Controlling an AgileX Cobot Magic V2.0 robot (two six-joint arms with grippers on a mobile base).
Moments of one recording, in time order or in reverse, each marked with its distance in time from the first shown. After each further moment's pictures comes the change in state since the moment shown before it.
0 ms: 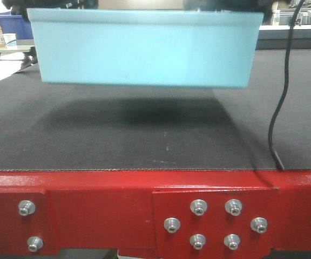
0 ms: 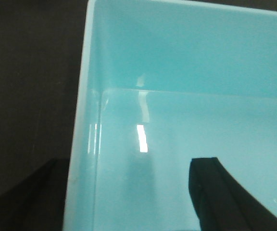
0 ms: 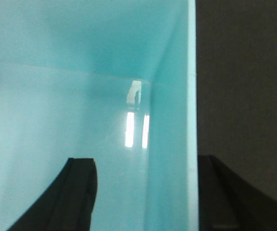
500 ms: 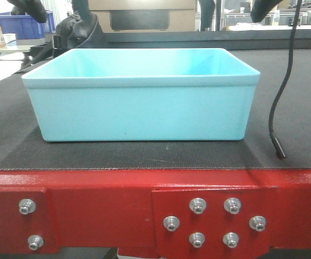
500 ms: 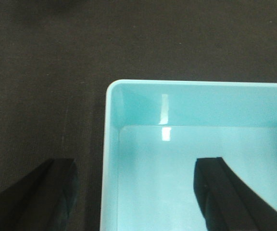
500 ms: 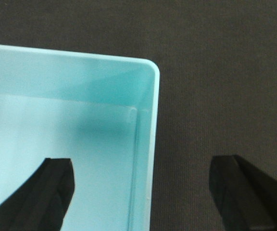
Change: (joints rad) left arm -0.004 -0.044 -0.010 0.076 0.098 -0.021; right arm 0.013 -0.052 -0.002 -0.013 0.076 0.000
